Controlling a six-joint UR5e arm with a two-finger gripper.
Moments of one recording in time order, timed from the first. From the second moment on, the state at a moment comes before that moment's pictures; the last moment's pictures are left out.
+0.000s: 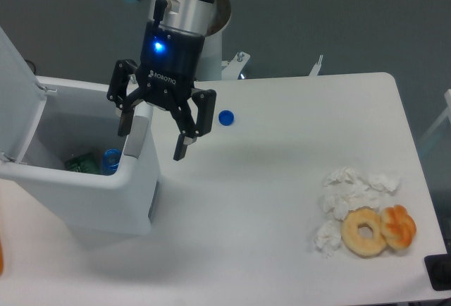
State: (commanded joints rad) arm 2.37 -1.66 -1.52 -0.89 1.09 0.73
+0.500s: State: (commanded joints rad) arm 2.35 -1.67 -1.49 -0.88 1.10 0.76
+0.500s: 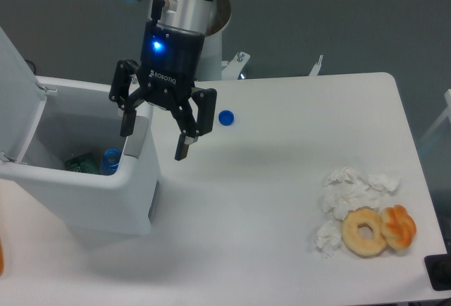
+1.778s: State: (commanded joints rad) arm 2.31 -1.55 -1.54 -0.89 1.08 0.24
